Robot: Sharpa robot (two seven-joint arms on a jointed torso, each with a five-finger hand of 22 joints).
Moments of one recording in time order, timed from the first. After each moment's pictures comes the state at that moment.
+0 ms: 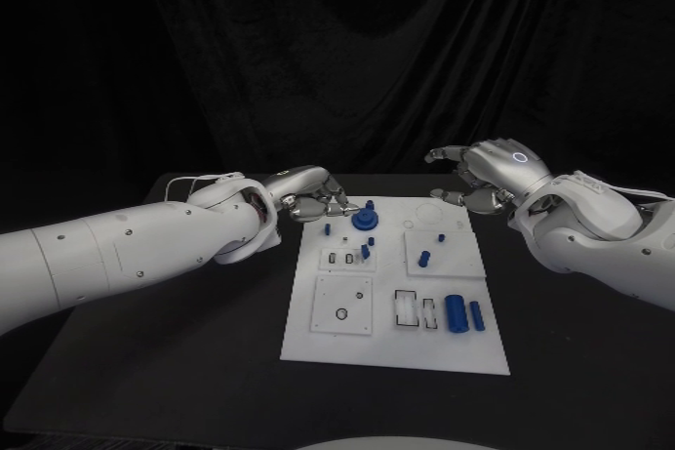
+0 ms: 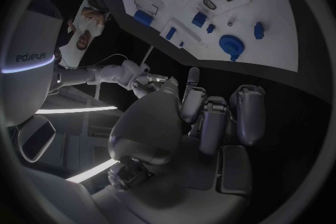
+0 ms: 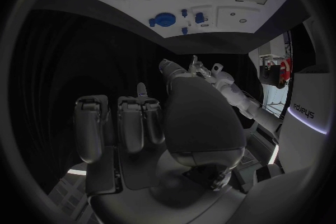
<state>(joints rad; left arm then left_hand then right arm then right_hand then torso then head) 1.37 -0.66 -0.21 1.34 -1.19 -0.29 0.22 1.39 0.12 -0.11 0.28 0.28 0.98 0.10 0.32 0.28 1.39 0.11 1.33 1.23 1.47 0.00 1.57 1.31 0.07 1.36 0.10 1.46 1.29 1.41 -0.93 -0.25 1.55 -1.70 -0.62 -0.10 1.35 -0.12 0.21 0.27 0.29 0.58 0.09 0.14 0.43 1.47 0.00 1.57 1.31 1.47 -0.06 1.57 1.31 0.01 1.47 0.06 1.57 1.31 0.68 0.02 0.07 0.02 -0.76</state>
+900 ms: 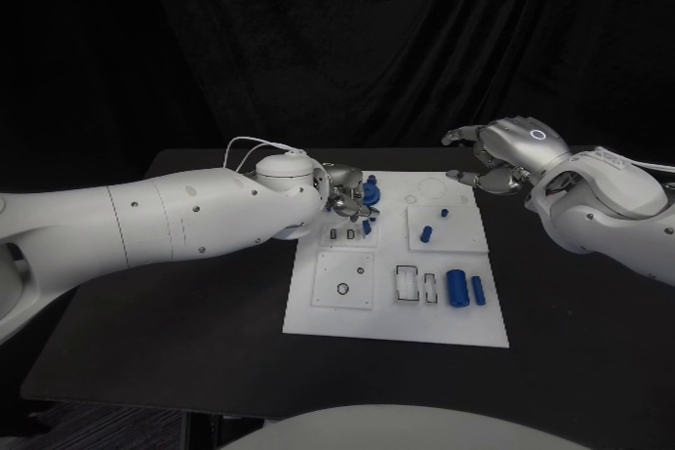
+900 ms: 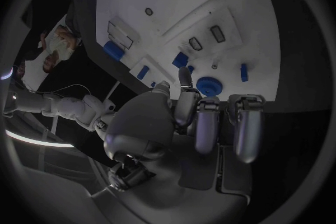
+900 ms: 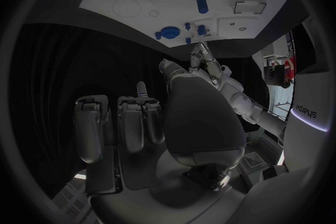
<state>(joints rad) 1.38 -0.51 -0.21 1.35 -1.34 -0.01 -0.37 1.19 0.11 -0.11 0.29 0.30 0.95 0.02 0.58 0.79 1.42 0.01 1.33 1.23 1.47 -0.08 1.57 1.31 0.04 1.47 0.03 1.52 1.31 1.41 -0.93 -0.25 1.54 -1.70 -0.55 -0.12 1.35 -0.12 0.21 0.27 0.29 0.60 0.09 0.15 0.44 1.47 0.00 1.57 1.31 1.47 -0.06 1.57 1.31 0.01 1.47 0.06 1.57 1.31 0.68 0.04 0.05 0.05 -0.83</state>
